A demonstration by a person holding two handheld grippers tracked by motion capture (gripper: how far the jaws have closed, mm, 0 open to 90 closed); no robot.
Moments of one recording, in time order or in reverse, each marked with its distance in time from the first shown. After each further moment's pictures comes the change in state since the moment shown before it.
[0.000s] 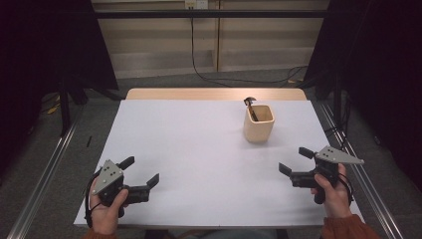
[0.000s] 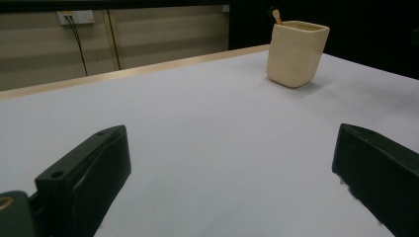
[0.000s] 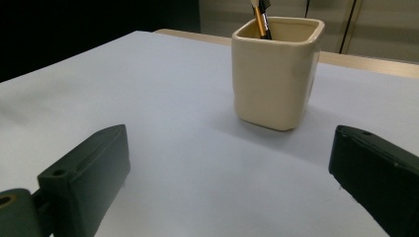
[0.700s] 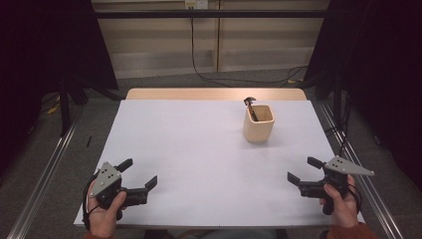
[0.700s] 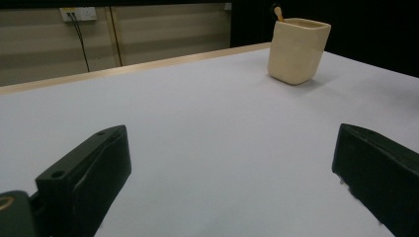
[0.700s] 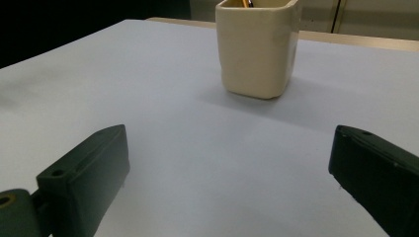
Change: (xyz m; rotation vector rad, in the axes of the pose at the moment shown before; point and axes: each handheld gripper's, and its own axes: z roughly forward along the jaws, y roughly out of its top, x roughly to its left) left arm 0.000 -0.003 -0.005 0.002 0.007 -0.005; right arm -0.006 -0.022 -0.021 0.024 -0.029 0.026
